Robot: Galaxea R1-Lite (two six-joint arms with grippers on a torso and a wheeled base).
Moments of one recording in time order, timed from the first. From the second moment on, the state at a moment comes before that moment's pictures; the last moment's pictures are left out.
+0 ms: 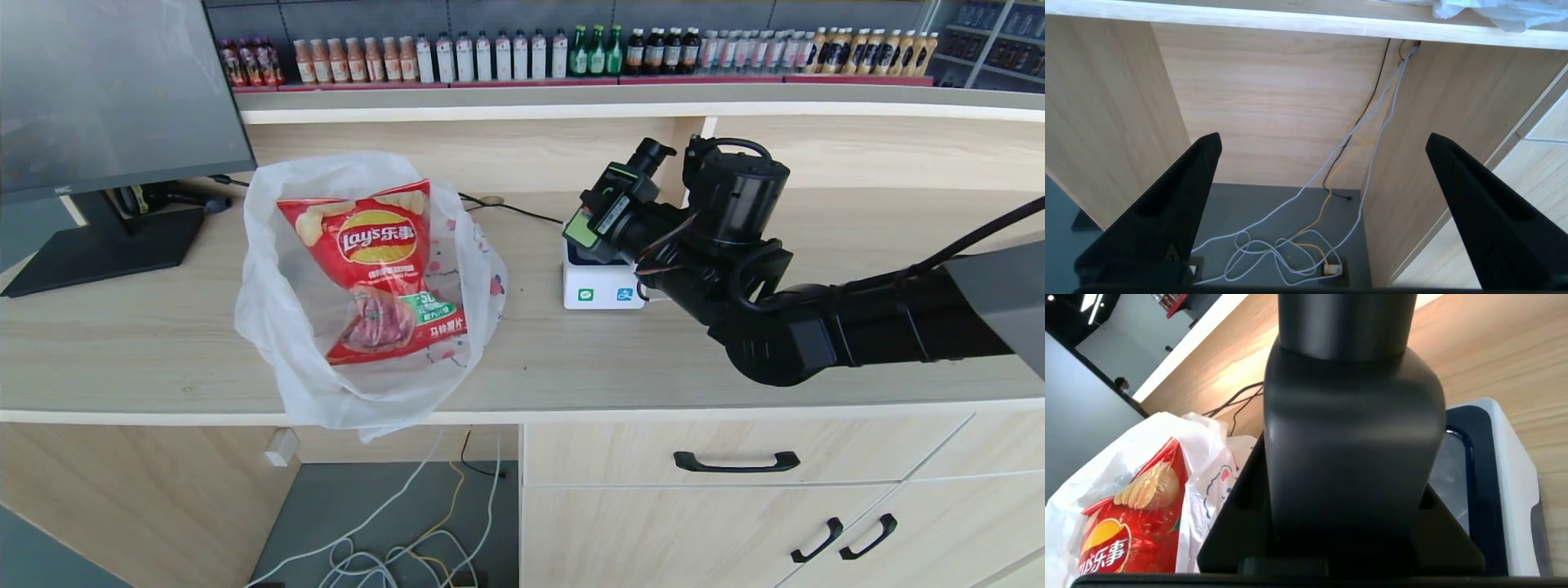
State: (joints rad) left arm 0.00 0.00 0.00 0.00 0.00 0.01; right arm 0.54 2.08 -1.41 -0.81 -0.16 0.60
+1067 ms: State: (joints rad) left arm 0.00 0.00 0.00 0.00 0.00 0.01; right arm 0.55 2.08 -1.41 -0.81 -0.16 0.60
